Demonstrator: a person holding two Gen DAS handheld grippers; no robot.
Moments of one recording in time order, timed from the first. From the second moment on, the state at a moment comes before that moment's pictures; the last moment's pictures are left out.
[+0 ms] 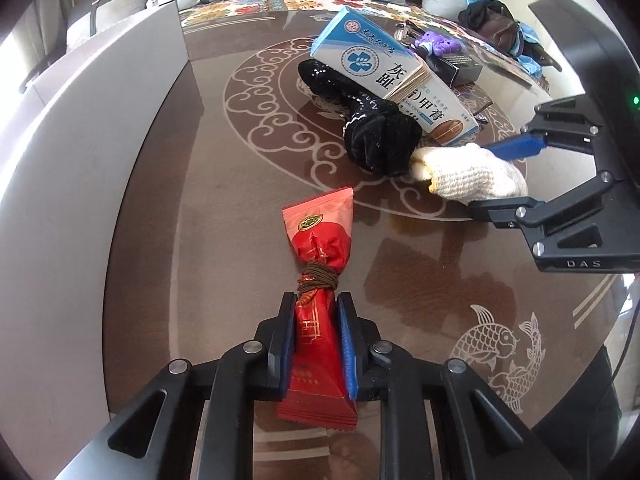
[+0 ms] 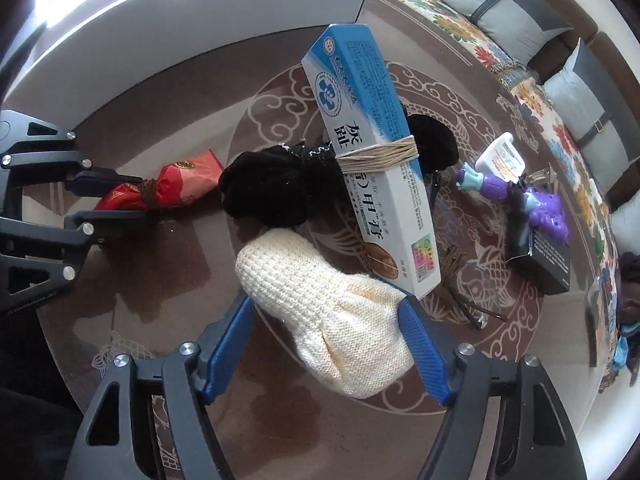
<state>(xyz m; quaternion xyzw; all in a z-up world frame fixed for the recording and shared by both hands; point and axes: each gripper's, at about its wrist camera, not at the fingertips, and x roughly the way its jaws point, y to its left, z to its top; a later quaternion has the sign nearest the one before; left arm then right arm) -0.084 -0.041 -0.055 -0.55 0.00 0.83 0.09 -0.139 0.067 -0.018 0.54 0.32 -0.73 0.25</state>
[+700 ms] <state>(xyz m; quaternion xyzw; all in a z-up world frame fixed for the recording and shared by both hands) -0.050 -0.272 0.058 -0.44 -0.16 0.88 -0.04 -0.132 -0.084 0.149 0.46 0.01 -0.80 0.38</state>
